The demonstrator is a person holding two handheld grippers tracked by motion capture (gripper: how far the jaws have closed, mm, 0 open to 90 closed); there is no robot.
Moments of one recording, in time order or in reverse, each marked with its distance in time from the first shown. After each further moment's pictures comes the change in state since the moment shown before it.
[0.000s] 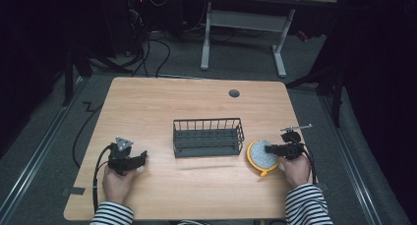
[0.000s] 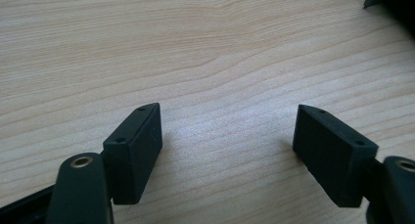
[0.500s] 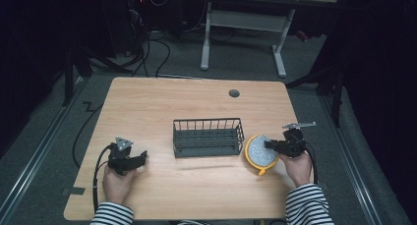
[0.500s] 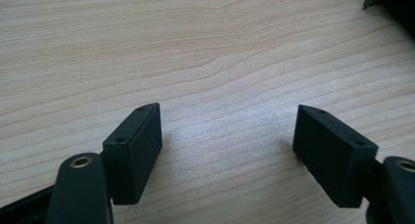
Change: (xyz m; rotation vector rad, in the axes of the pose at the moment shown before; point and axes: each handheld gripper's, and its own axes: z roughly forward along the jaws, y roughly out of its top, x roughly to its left) left arm 0.000 0.000 0.000 0.000 -0.004 0.000; right arm 0.012 0.010 -0.022 -0.091 0.037 -0.059
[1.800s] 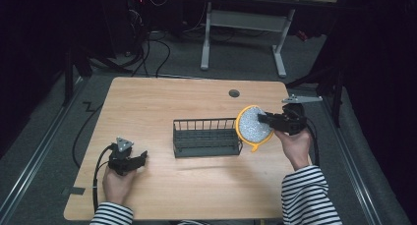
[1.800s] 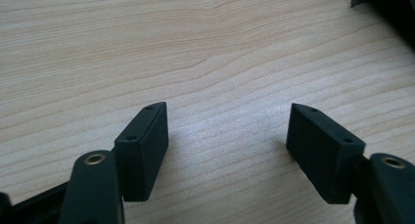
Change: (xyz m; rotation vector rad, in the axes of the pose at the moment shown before) left arm -0.002 -0.001 -0.001 -0.008 -0.020 0.021; right arm 0.056 0.079 -0.050 -0.194 0.053 -0.138
